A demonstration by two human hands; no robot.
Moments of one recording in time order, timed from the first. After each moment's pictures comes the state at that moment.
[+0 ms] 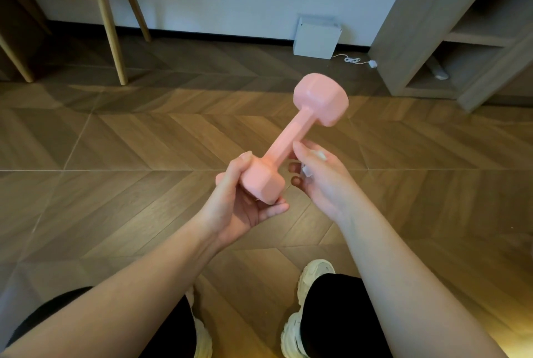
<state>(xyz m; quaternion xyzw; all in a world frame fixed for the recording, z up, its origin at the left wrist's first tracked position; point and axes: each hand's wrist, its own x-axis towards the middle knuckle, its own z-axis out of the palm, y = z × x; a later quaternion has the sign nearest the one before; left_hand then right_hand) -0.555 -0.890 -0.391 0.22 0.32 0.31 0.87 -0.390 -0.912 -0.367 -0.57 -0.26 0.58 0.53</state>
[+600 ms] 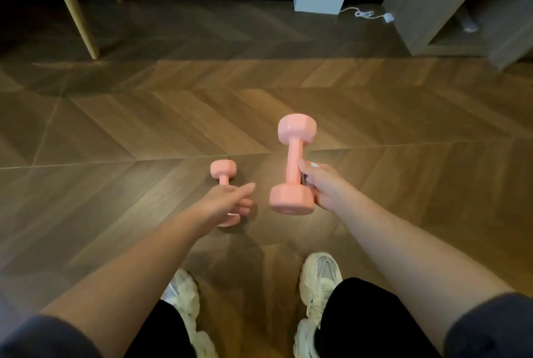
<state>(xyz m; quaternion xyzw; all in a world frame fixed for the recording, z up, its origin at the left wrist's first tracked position) -0.552 -0.801 -0.543 0.42 0.55 0.05 0.72 -0.342 -0.836 -0.534 -0.65 -0.09 0.60 0.46</state>
